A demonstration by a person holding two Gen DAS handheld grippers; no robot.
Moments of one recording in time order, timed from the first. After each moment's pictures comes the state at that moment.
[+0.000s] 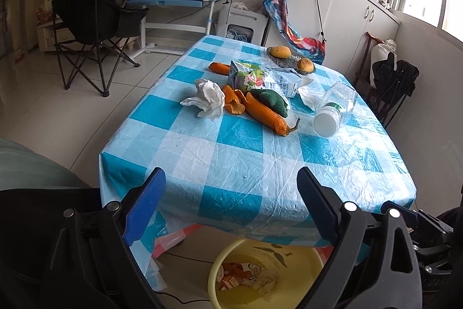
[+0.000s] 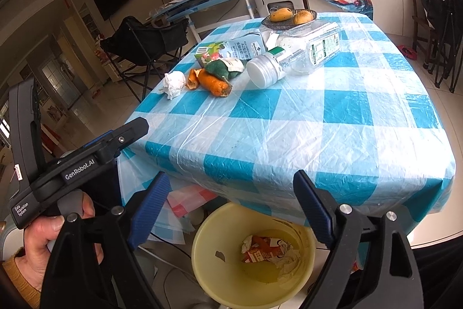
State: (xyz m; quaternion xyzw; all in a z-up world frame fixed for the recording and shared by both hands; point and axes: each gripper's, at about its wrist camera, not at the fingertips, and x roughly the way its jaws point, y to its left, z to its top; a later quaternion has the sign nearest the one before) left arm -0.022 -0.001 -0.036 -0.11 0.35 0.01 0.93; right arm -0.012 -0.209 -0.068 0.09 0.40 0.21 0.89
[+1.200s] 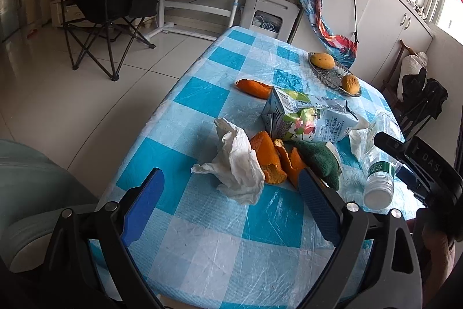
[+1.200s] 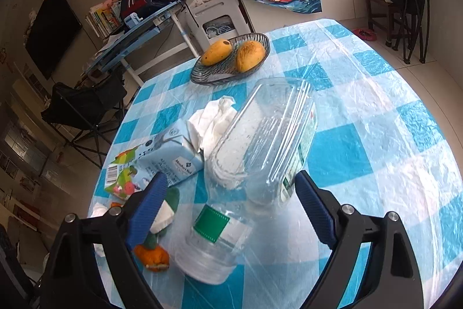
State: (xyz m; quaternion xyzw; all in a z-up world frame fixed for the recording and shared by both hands) left arm 0.106 0.032 -0.041 -0.13 0.40 0.06 0.91; right arm 0.178 -0.212 -0.063 0.18 0.39 0.06 0.90
